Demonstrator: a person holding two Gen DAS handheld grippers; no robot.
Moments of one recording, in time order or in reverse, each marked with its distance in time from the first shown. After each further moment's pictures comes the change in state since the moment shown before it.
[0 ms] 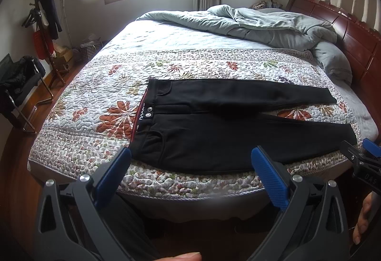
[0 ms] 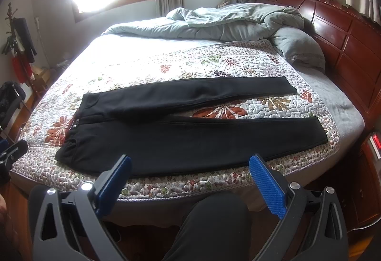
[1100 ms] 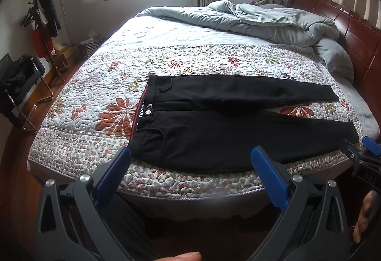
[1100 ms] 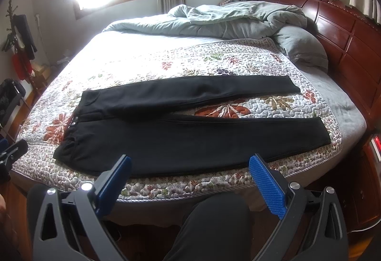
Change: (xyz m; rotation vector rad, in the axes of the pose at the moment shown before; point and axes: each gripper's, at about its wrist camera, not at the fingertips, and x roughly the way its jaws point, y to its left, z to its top) left arm 0.014 0.004 0.000 0.005 0.030 0.003; right arm 0.012 0.004 0.002 -0.013 0.018 -0.001
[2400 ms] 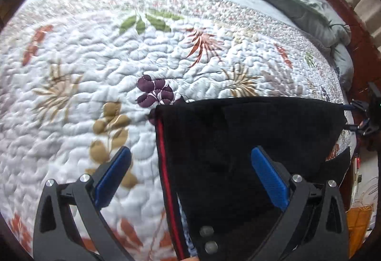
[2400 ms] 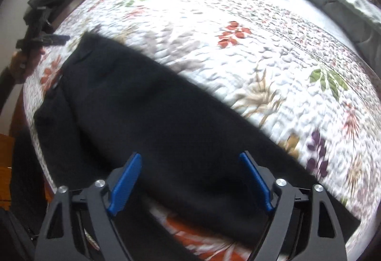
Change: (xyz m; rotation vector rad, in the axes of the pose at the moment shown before) left arm 0.426 0.182 0.197 -0.051 0.437 -0.408; right arm 0.372 0.020 0.232 -0.600 0.526 0.455
